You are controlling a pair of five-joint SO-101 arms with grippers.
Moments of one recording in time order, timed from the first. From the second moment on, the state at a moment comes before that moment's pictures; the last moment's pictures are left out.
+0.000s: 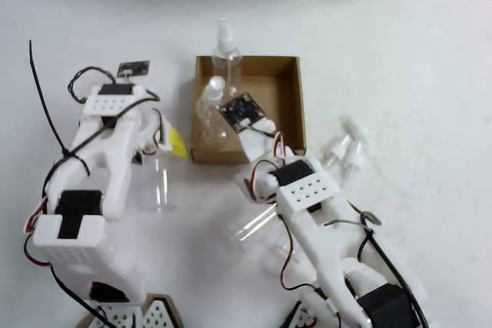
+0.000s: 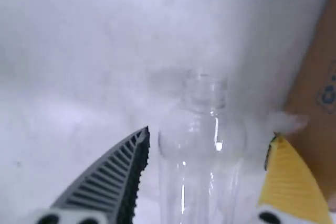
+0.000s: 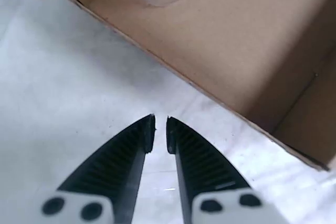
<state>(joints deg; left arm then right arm) -6.1 13.8 16.0 70.6 10.1 -28.9 -22.6 52.0 42.9 10.9</state>
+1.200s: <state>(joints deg) -5.2 19.9 15.7 70.2 8.3 -28.9 -22.6 52.0 42.9 10.9</state>
